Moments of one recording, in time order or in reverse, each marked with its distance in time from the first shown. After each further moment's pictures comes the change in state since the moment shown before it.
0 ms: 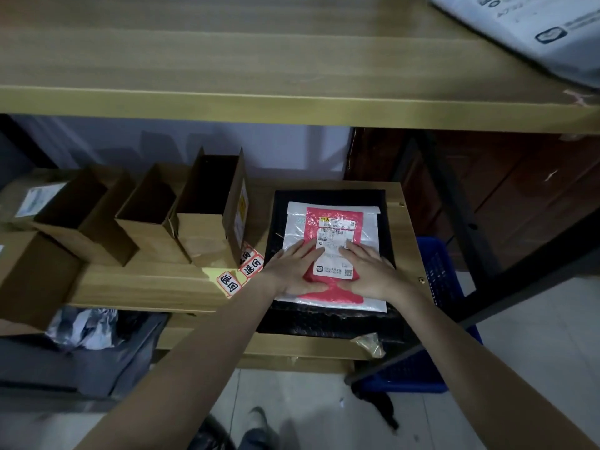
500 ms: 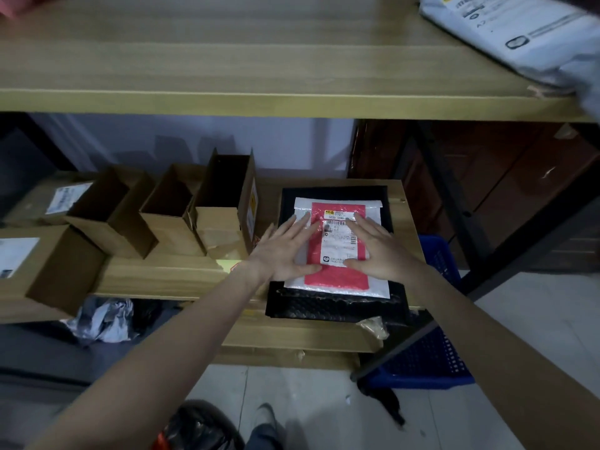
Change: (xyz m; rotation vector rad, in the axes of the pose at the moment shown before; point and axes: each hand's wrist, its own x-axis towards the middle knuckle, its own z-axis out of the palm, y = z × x) left_hand -0.053 -0.004 -0.031 0.071 0.221 0.020; right_hand -0.030 -0.012 -0.026 0.052 0.201 -0.107
